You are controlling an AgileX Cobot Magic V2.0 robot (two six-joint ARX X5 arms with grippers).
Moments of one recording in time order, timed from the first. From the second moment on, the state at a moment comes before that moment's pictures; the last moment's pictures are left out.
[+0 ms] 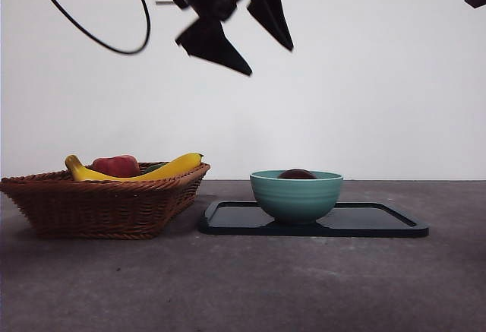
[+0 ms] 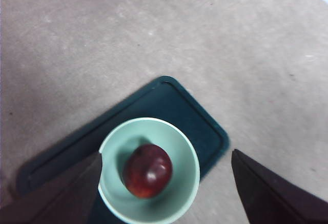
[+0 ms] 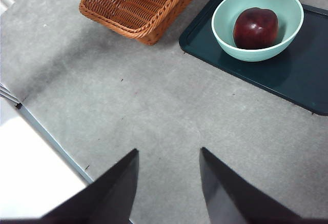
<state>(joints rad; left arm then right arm) -0.59 1.82 1.68 -0.53 0.31 -0.04 0.52 0.65 0.81 -0.81 -0.31 0.16</state>
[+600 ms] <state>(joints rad) -0.67 2.02 1.68 -0.42 0.18 0.03 0.52 0.65 0.81 -0.85 -0.31 0.16</state>
